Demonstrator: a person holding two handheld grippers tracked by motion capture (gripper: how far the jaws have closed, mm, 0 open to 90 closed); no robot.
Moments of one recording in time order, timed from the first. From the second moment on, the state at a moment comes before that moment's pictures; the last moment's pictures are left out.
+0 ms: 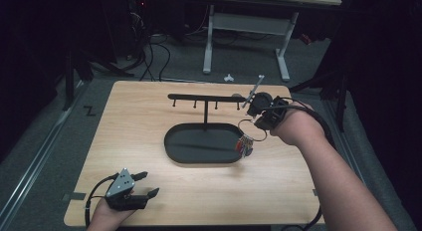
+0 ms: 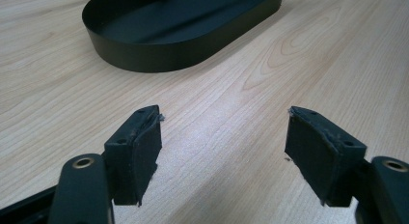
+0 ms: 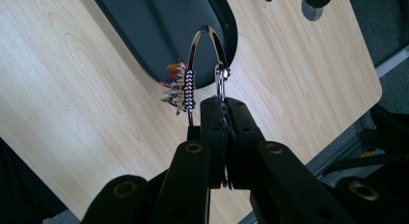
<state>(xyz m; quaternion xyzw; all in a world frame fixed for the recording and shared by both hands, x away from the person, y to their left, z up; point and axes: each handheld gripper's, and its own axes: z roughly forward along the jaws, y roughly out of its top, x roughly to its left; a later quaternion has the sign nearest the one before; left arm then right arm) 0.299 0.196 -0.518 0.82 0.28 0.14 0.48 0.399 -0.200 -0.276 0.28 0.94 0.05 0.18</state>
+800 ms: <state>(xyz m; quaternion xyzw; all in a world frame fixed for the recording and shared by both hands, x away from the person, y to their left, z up) 0.298 0.199 -0.517 0.82 0.28 0.15 0.48 0.428 -0.187 -0.273 0.29 0.94 0.05 0.17</state>
